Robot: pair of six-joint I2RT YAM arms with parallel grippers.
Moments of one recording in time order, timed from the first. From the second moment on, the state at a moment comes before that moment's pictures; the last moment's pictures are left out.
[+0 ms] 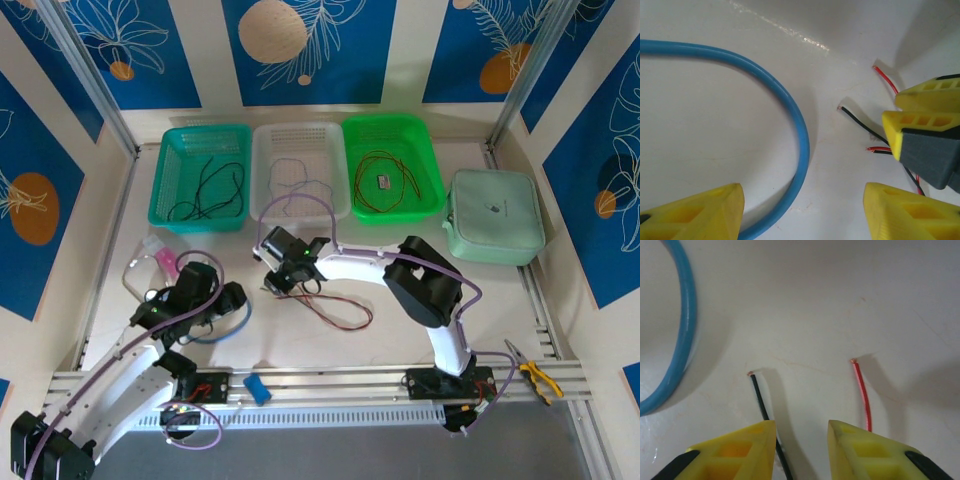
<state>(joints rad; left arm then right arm) -0.47 0.69 0.47 -0.72 0.01 -0.86 0.98 2.00 1.36 -0.42 -0.06 0.11</state>
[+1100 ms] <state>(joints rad) -0.47 0.75 0.51 -0.72 0.03 -0.85 0.95 1.93 1.29 -0.44 -0.02 0.16</state>
